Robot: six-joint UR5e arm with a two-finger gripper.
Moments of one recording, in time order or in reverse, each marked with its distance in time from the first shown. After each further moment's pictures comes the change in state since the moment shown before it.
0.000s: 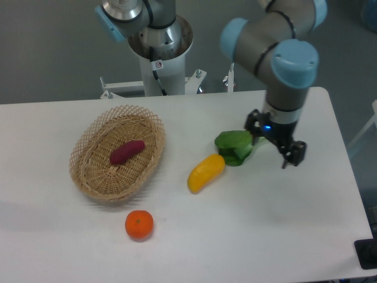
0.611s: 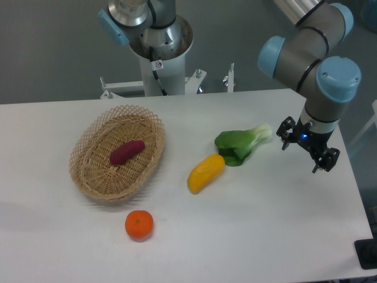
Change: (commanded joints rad) arm 0.022 -0.022 -0.007 0.014 0.008 0.000
